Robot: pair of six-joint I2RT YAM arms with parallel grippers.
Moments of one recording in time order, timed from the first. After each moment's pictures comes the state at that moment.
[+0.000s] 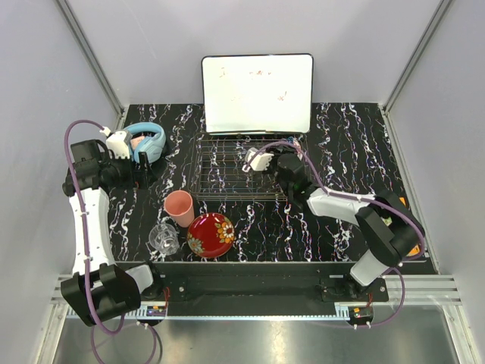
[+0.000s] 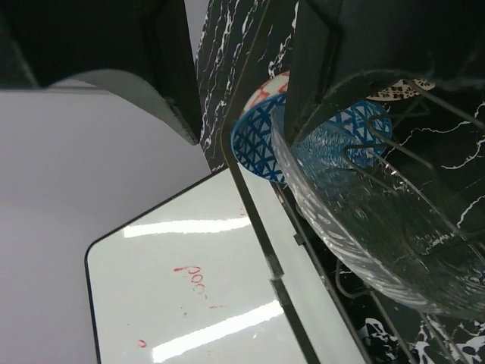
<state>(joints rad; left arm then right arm) 0.35 1.12 1.10 -0.84 0.52 0.24 0.68 1.63 0.83 0.59 0.37 -1.06</state>
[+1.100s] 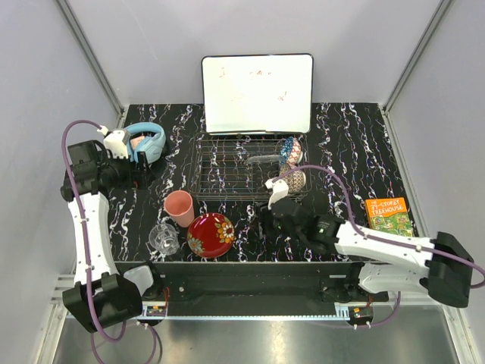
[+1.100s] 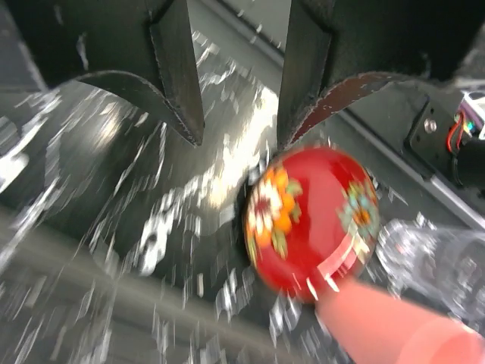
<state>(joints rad) 0.35 1.08 1.11 -0.85 0.51 0.24 1.09 1.11 0.73 -0.15 0.25 0.55</state>
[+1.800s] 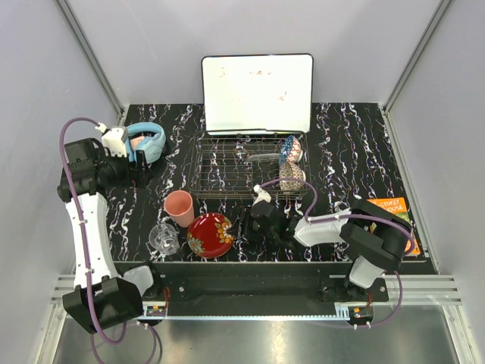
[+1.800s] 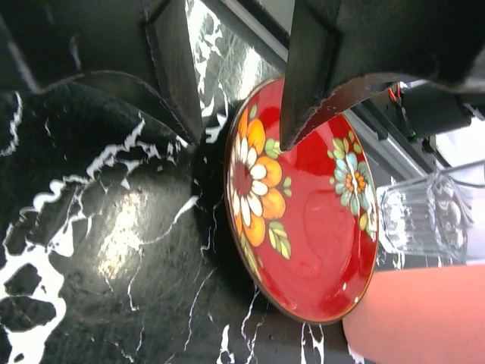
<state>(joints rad) 0.35 1.07 1.16 -0.88 0.50 0.26 1.04 1.64 0.64 0.37 0.03 0.99</state>
